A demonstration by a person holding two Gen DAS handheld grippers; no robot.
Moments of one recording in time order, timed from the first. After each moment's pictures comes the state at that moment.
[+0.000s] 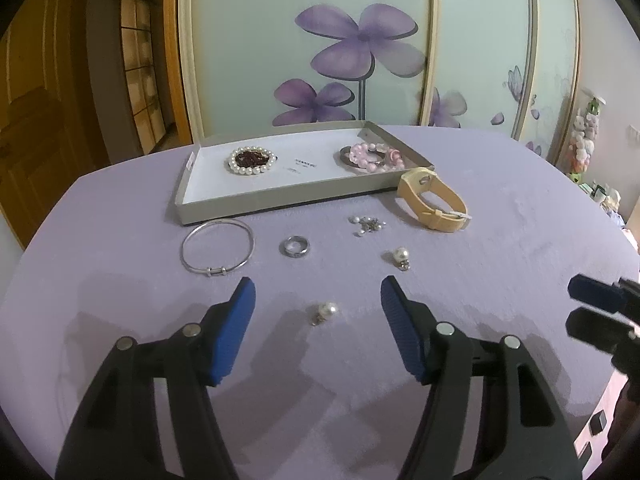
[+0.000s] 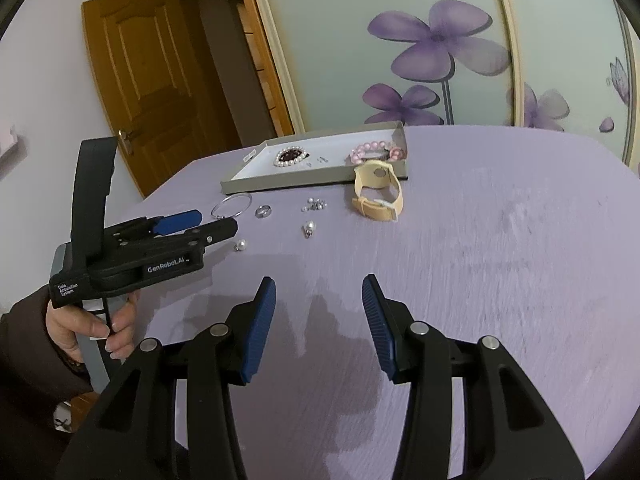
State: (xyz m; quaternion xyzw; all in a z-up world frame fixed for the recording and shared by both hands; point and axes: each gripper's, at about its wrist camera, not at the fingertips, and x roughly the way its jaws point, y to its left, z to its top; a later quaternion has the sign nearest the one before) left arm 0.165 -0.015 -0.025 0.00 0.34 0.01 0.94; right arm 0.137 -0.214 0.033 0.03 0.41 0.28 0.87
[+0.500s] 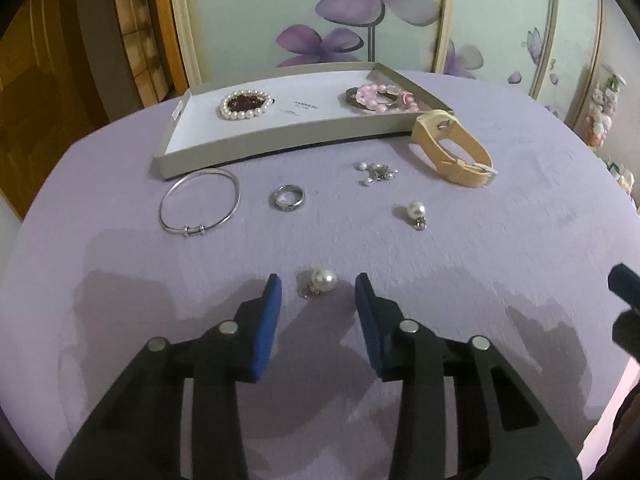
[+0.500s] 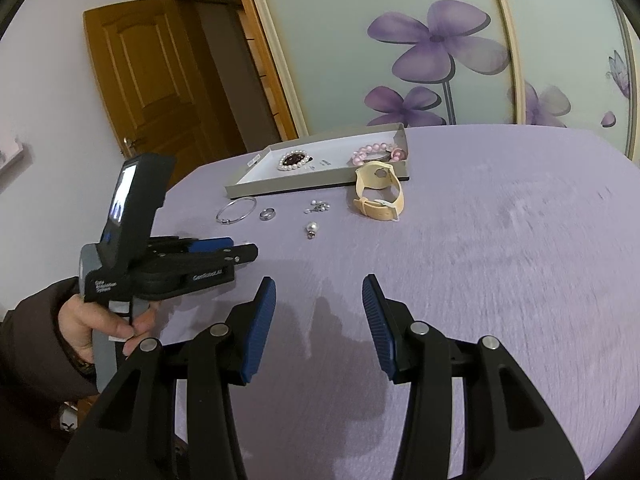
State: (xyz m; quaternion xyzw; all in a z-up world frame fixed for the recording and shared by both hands) left arm 0.194 -0.018 -0.051 -0.01 0.43 0.02 0.90; right arm 0.134 -0.221 0.034 0.04 0.41 0.29 0.87
